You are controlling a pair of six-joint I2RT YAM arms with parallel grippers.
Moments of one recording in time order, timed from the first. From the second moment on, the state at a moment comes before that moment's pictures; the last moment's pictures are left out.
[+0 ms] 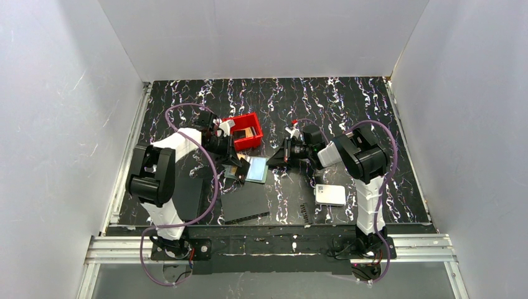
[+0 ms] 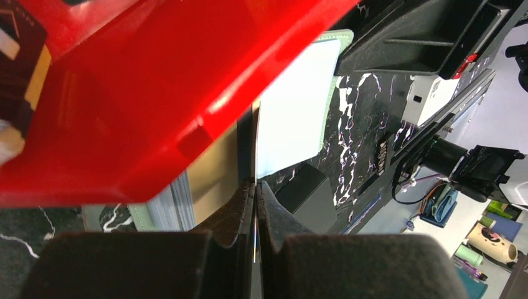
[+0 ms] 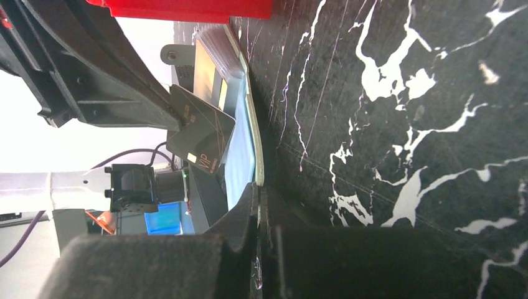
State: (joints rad) left arm -0.25 1.75 1.08 -0.56 0.64 -0.24; right arm 0.46 2.12 0.90 0.70 -0.90 0.89
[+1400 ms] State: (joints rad) left arm -0.32 1.85 1.10 -0.40 0.64 -0.39; right arm 0.43 2.12 0.93 0.61 -0.95 0.80
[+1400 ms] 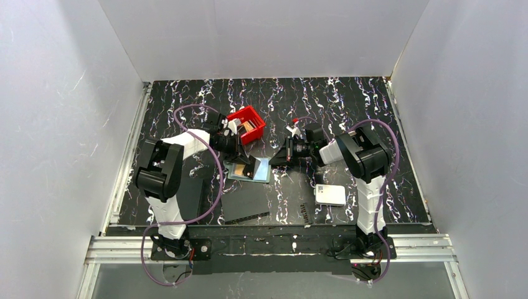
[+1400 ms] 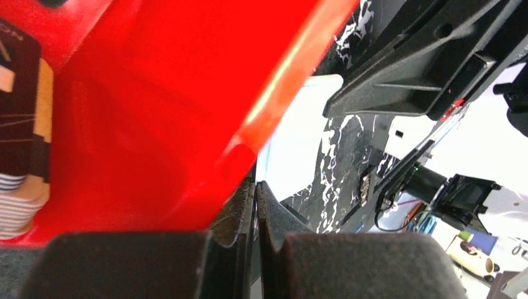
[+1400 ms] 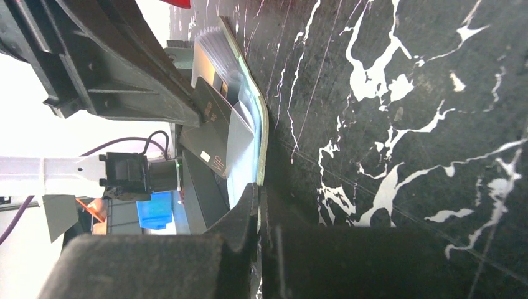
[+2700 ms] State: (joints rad) left arm -0.38 1.75 1.00 -0.25 0.41 -0.39; right arm 0.43 2.12 0.92 0.63 -0.95 0.79
